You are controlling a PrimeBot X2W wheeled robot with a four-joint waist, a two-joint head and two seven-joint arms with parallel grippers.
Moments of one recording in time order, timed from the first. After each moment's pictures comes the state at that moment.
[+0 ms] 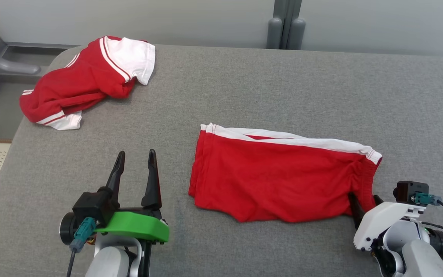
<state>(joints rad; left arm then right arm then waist) -0.16 0.05 -0.25 0.22 -0.36 0.04 -0.26 -0.17 -0.07 -0.10 0.48 0.26 0.13 0.18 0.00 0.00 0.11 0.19</state>
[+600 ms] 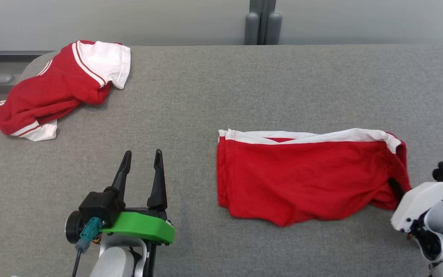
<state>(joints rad) -0.16 0.05 -0.27 0.21 -0.35 0.04 -0.26 -0.22 -0.23 -0.08 0.45 0.48 0.13 0.28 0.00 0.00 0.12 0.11</state>
